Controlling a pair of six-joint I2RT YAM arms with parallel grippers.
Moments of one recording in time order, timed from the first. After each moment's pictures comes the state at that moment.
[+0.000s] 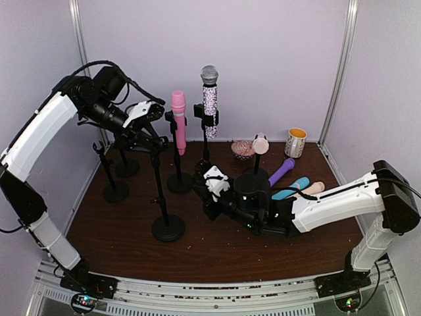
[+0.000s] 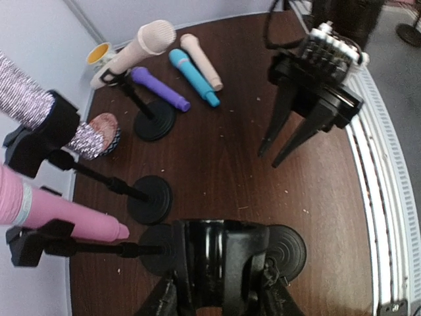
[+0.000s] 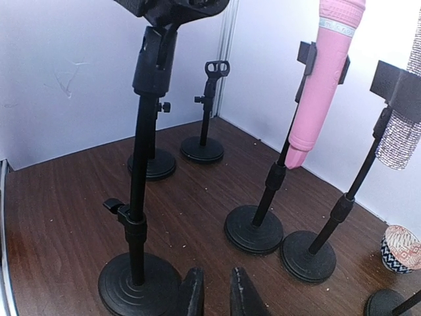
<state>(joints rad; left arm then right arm) -0.48 1.63 1.98 -1.38 0.64 1.10 1.20 1.67 0.97 0.56 0.38 -0.08</state>
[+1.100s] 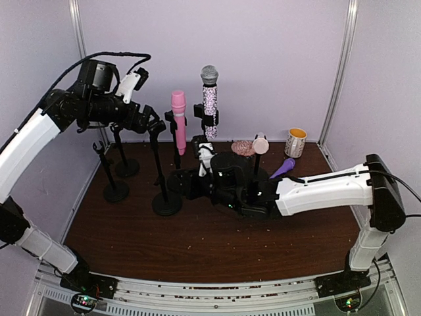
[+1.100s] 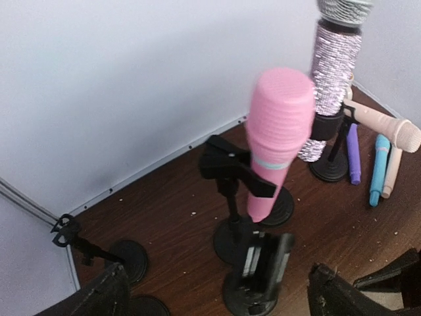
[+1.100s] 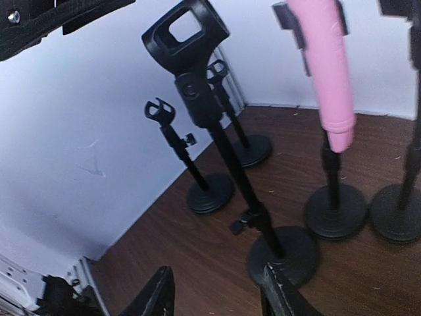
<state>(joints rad) -0.60 1.41 1.72 -0.82 -0.12 0.08 1.17 1.78 1.26 0.33 0.32 0.50</state>
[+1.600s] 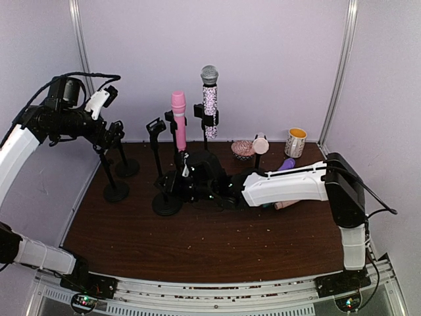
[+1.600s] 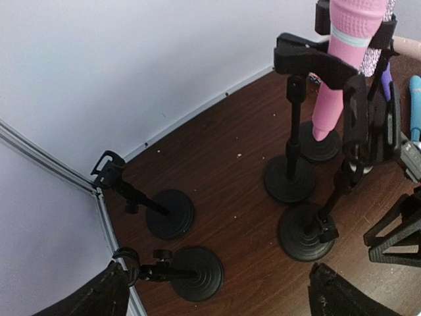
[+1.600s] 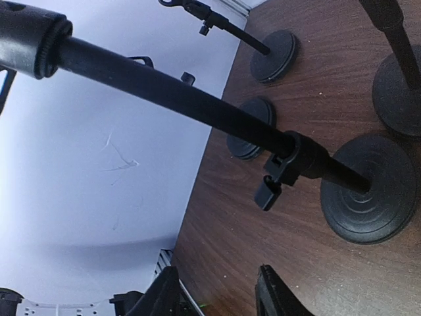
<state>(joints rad) -0.30 1.23 1.53 -0.90 0.05 0.32 1.10 2.08 1.55 0.21 -0.04 1.05</state>
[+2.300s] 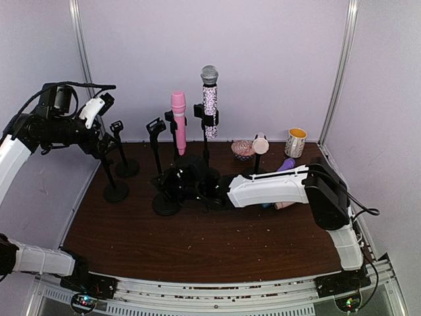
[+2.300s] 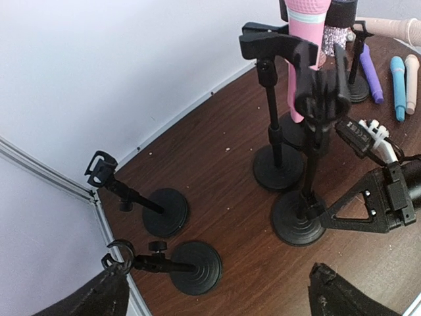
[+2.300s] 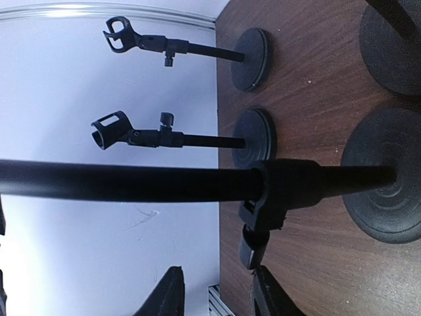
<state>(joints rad) -0.28 1.14 1.46 -0.93 0.12 0.42 1.09 2.22 1.71 0.19 0.05 1.40</state>
